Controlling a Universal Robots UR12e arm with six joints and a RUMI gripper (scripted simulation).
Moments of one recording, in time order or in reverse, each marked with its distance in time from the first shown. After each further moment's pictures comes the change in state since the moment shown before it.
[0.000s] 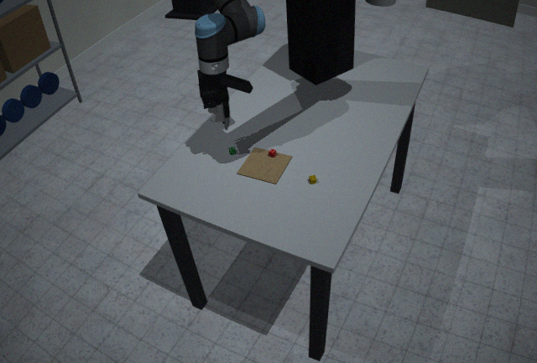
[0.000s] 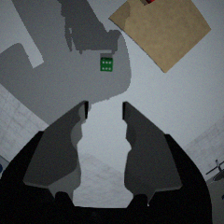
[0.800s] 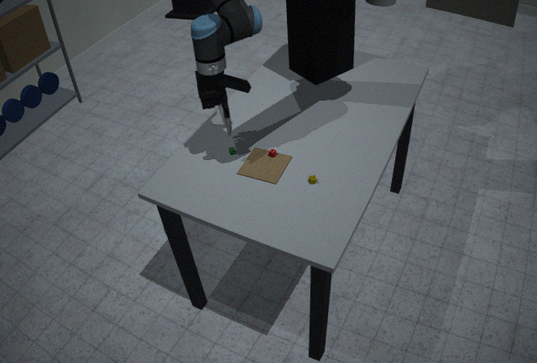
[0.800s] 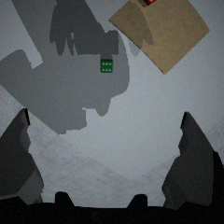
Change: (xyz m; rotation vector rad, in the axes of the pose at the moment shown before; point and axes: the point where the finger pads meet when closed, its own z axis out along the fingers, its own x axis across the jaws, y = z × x) arm 0.000 0.001 -0.001 0.032 -0.002 0.004
